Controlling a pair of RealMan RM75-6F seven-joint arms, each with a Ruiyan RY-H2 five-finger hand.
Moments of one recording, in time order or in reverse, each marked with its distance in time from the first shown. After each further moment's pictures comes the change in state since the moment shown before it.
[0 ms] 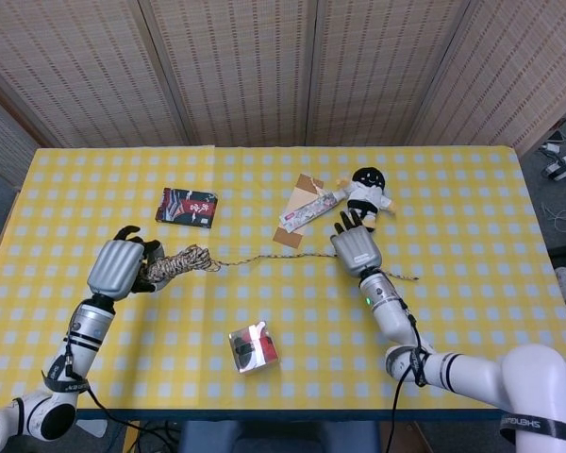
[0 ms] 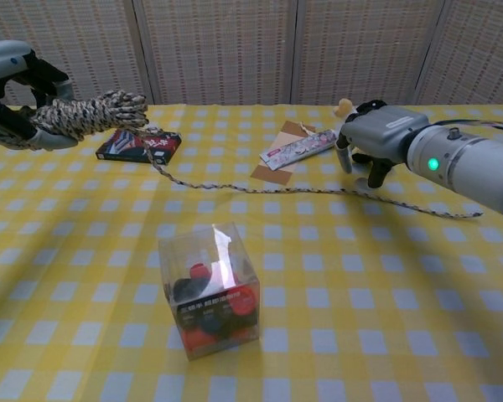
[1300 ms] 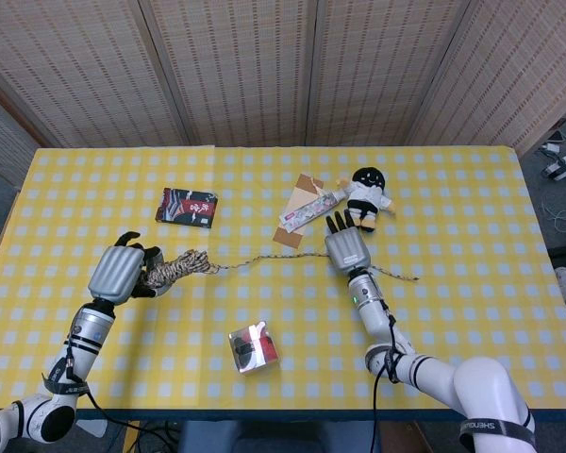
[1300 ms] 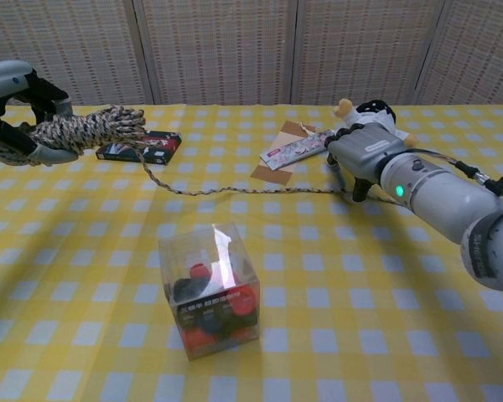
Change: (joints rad) left arm 0.007 -0.013 0.023 0.025 -0.003 -0.017 -0.018; right arm 0.009 -0.242 0.034 0.383 -0.110 -0.046 0.083
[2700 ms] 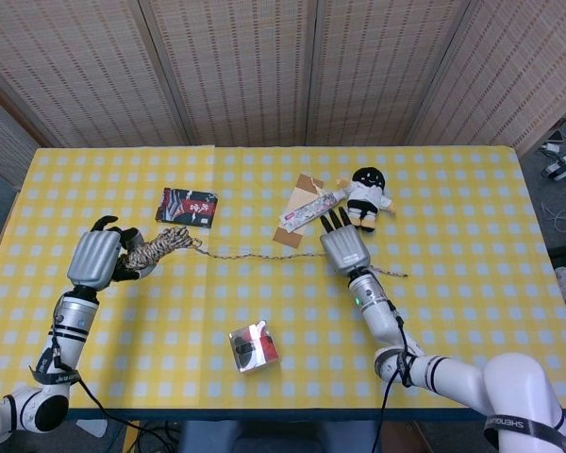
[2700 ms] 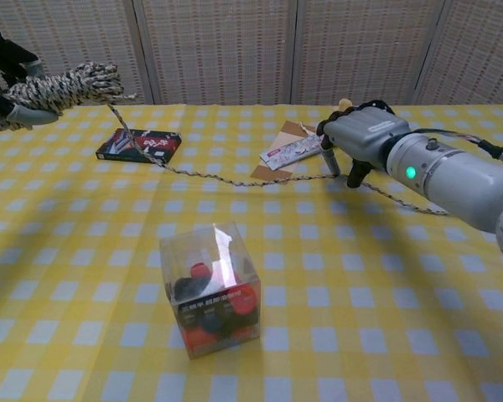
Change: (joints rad) left arm 0.009 0.032 -0.074 0.013 -0.068 0.026 -0.063; right arm -0.045 0.158 0.034 -0.297 -0.055 0.047 0.007
